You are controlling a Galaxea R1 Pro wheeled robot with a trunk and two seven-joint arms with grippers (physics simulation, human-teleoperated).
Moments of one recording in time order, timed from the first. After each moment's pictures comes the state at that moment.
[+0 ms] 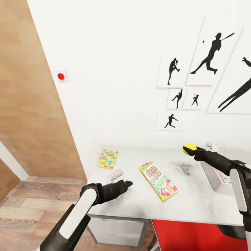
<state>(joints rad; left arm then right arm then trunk) -0.43 -0.02 -0.50 -1.55 1.34 0.66 0.80 -0.51 -0.27 -0.30 -1.61 -0.16 0.74 0.51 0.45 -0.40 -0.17</state>
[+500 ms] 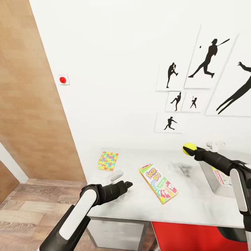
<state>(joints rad) -0.42 -0.02 -0.50 -1.55 1.34 0.66 0.80 -0.51 -0.27 -0.30 -1.61 -0.16 0.74 0.51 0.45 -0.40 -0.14</state>
